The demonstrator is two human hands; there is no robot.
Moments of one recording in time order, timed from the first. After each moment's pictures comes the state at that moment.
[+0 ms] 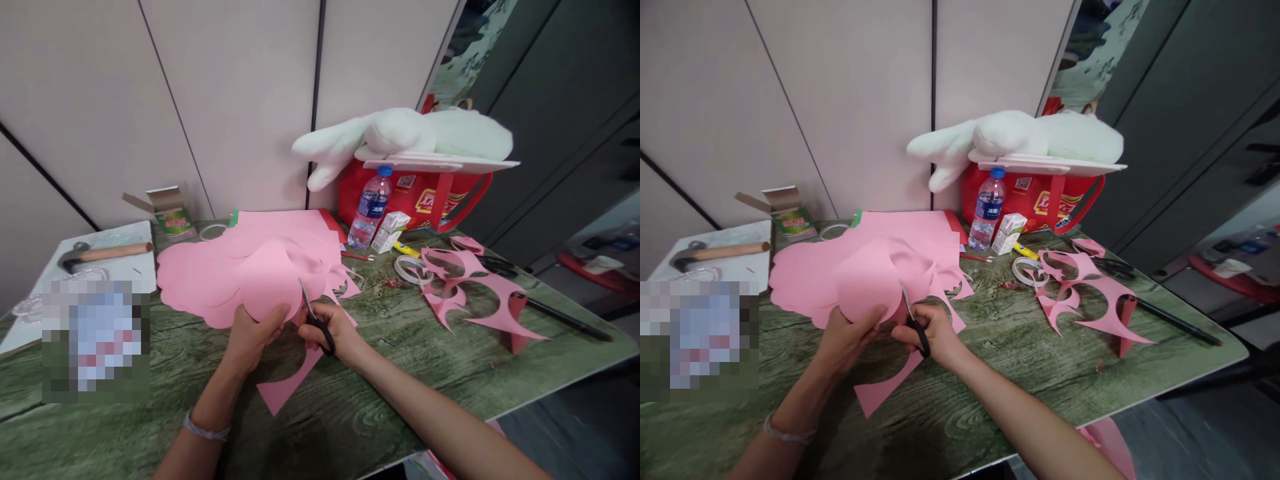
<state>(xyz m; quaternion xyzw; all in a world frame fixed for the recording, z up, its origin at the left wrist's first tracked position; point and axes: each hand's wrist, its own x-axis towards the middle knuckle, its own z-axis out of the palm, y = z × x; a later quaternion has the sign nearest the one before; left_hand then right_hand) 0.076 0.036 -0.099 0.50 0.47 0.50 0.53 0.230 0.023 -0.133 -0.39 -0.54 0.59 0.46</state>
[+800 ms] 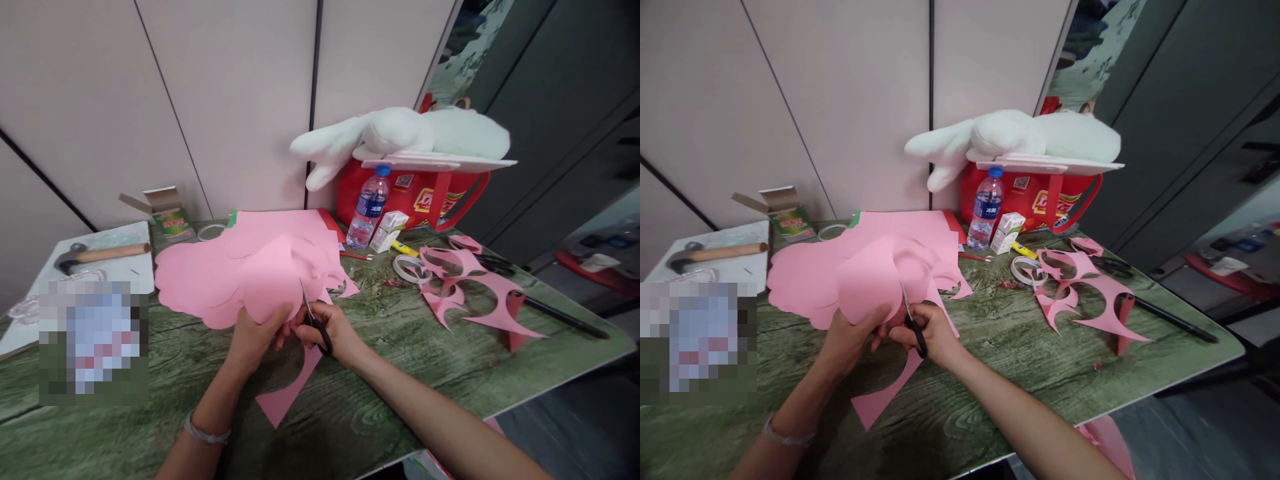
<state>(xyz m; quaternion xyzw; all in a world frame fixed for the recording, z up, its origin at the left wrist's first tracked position) 0.076 0.038 -0.112 0.57 0.46 0.46 0.51 0.228 0.022 -0.130 -0.37 -0.51 0.60 0.49</state>
